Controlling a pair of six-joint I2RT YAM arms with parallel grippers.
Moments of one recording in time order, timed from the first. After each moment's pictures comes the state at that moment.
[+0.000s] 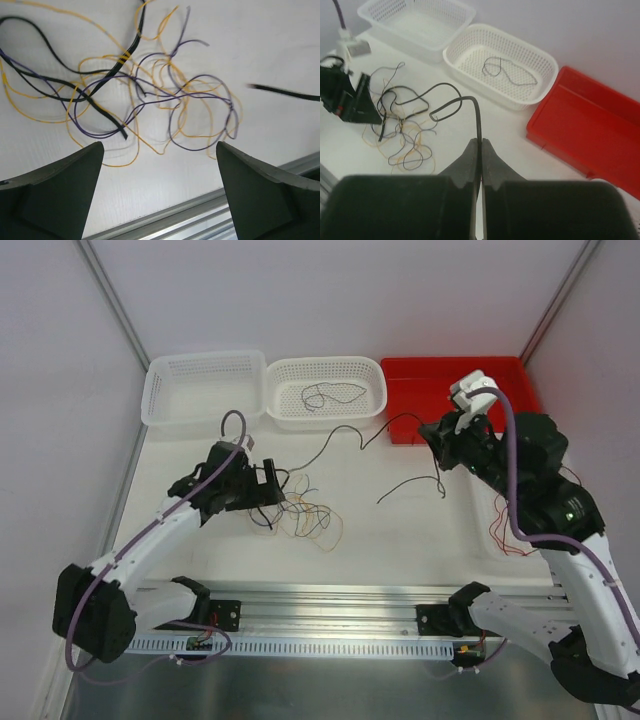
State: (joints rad) left arm -0.42 1.15 0.78 -0.51 0.09 -0.55; right arm 0.58 0.92 1.46 -0.70 -0.03 -0.11
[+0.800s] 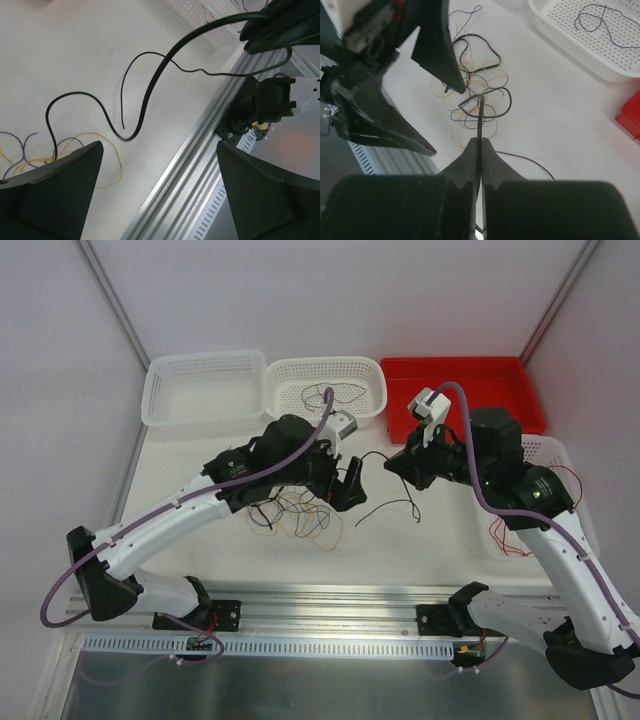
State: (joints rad) left arm -0.91 1.28 1.34 -0.54 0.20 -0.31; right arm 0.58 1.01 1.39 -0.81 -0.34 -0.04
